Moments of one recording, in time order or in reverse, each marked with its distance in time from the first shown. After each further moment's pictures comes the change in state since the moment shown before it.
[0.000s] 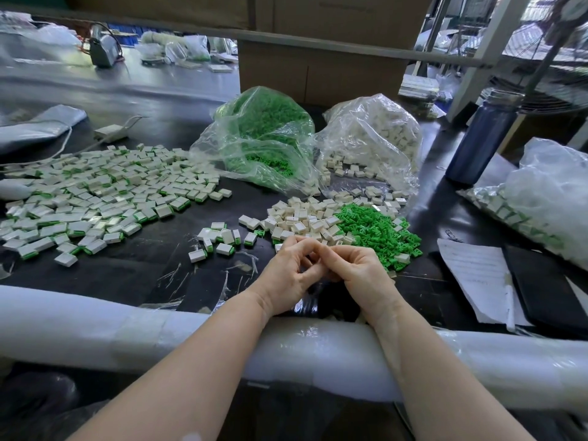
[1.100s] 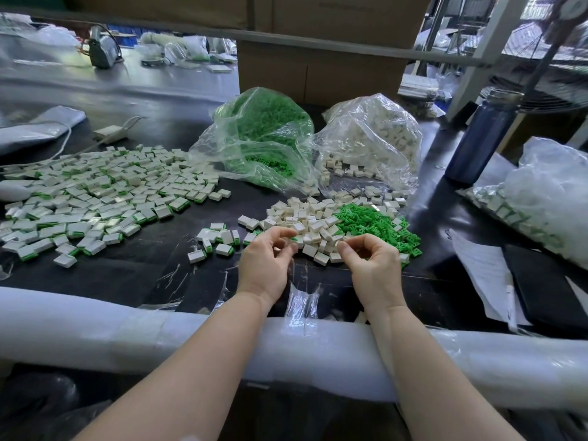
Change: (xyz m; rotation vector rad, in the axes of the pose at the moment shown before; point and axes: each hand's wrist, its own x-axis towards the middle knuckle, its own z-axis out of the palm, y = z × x) left_hand 0.003 -0.006 -0.006 -0.017 0.467 -0.190; right_hand 0.002 0.000 -0.006 -0.428 0.480 -0.188
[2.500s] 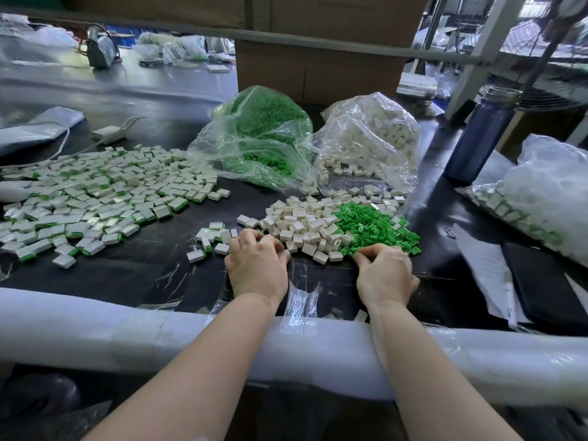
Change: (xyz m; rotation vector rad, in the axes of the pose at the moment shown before) left_hand 0.002 -0.008 0.003 0.736 0.081 -0.044; right_hand 0.008 0.012 -0.002 -0.591 0.104 0.284
